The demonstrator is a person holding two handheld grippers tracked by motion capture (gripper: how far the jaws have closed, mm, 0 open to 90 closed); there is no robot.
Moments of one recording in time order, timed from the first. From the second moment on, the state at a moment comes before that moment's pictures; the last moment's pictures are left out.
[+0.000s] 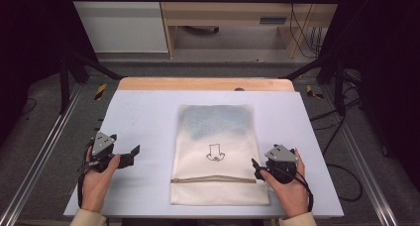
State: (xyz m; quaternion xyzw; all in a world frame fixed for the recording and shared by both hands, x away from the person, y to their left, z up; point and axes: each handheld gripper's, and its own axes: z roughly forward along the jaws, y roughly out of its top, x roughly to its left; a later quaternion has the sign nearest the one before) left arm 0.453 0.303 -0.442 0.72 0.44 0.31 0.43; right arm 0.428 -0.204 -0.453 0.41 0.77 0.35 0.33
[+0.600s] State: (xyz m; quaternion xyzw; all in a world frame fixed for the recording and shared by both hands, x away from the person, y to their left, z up) left arm 0.419 0.290 -0.441 0.74 0.41 0.33 0.41; right arm 0.426 -0.138 -0.429 0.32 0.84 0.34 0.28
